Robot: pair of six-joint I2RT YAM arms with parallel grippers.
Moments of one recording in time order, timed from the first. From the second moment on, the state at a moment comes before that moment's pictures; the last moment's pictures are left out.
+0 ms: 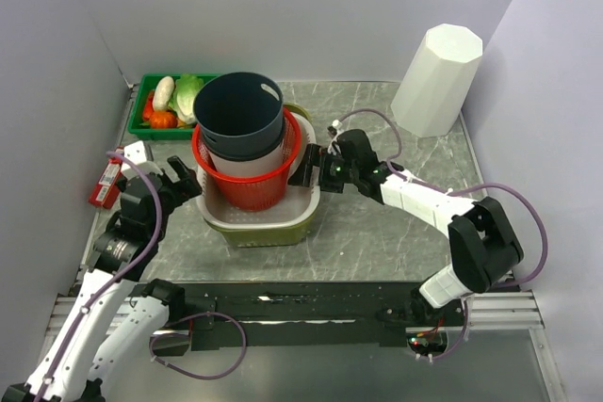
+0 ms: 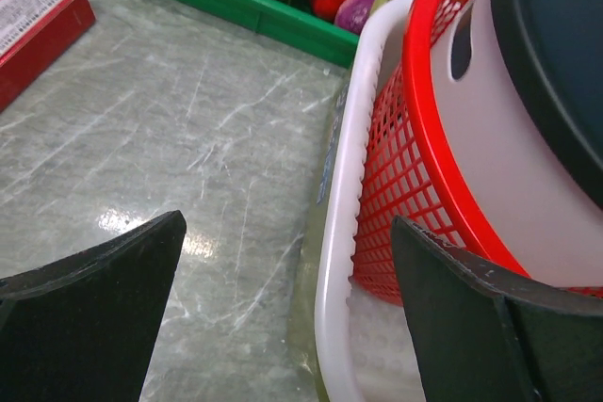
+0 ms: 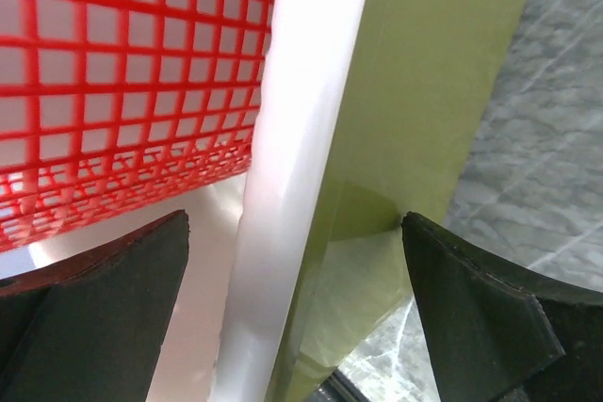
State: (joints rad) left arm -0.33 0.60 0.76 -0.53 -0.44 -0.50; right arm 0.57 1.51 0.95 -0.07 -0.38 0.73
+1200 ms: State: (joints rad) left arm -0.33 0.56 0.75 -0.50 -0.37 -0.49; right arm 0.52 1.56 1.68 -0.29 -0.47 0.66
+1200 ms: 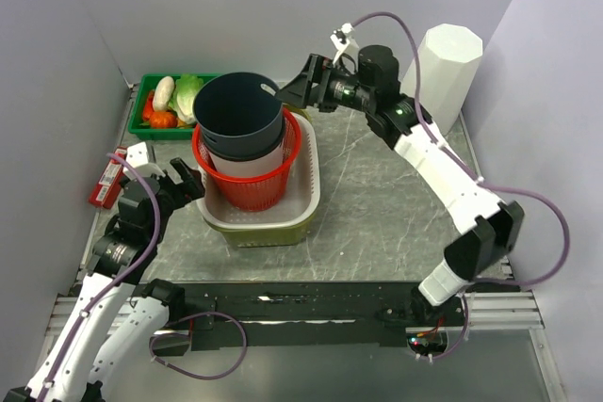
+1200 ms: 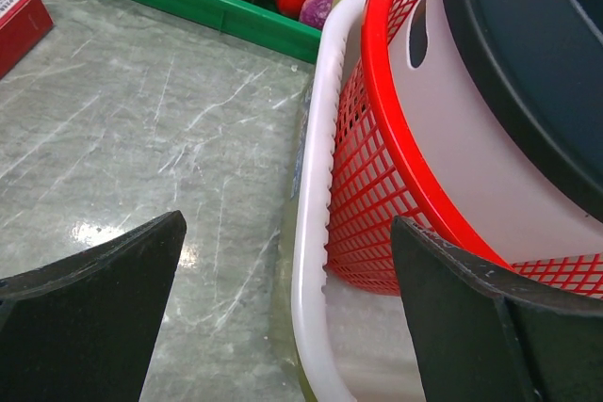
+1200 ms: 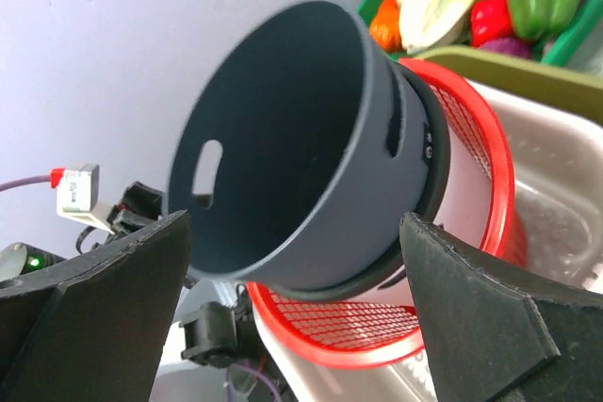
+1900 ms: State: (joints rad) left arm -0.32 0.58 0.75 -0.50 -0.35 -0.48; right arm 0.48 1.77 1.82 -0.25 -0.72 0.74
